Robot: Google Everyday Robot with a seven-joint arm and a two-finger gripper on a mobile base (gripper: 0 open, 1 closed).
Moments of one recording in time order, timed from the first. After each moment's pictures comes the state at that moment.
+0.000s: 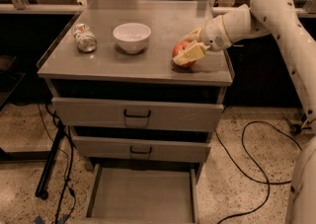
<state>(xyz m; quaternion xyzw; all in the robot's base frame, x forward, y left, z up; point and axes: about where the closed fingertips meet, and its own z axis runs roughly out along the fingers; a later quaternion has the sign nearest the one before) 0.703 -0.092 0.858 -0.56 0.70 0.25 0.38</state>
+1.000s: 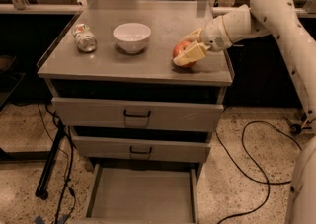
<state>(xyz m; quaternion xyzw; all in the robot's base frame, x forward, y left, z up) 0.703 -0.092 0.858 -0.56 0.70 0.25 0.38</state>
